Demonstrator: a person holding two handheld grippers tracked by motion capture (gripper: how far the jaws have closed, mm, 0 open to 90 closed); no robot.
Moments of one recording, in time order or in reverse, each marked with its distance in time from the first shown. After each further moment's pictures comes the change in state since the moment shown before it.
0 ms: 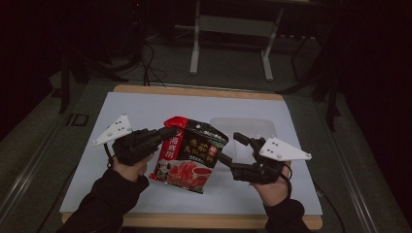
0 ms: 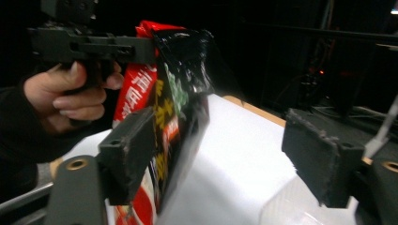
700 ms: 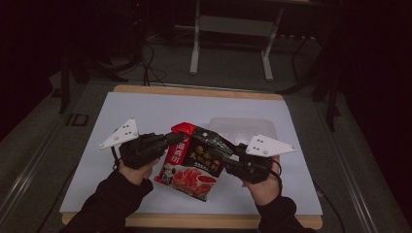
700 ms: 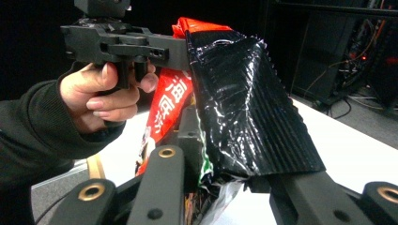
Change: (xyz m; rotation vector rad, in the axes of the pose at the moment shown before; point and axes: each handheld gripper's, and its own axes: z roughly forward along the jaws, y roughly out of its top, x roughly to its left) left arm -0.003 -0.007 0.008 0.016 -0.066 0.010; right arm 0.010 0.008 0.018 0.079 0.114 -0.003
